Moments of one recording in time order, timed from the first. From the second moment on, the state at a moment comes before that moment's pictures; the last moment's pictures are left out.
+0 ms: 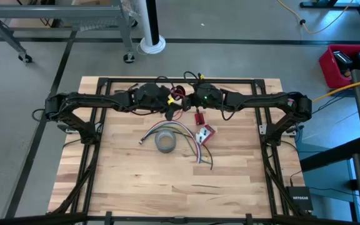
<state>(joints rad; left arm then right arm) 0.27 1.49 1.00 0.07 0.09 -0.55 -0.26 1.59 1.07 0.01 0.19 0.71</state>
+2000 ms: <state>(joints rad) 0.31 1.59 1.00 0.30 0.10 -0.71 -0.20 1.32 0.48 0.40 0.10 0.83</state>
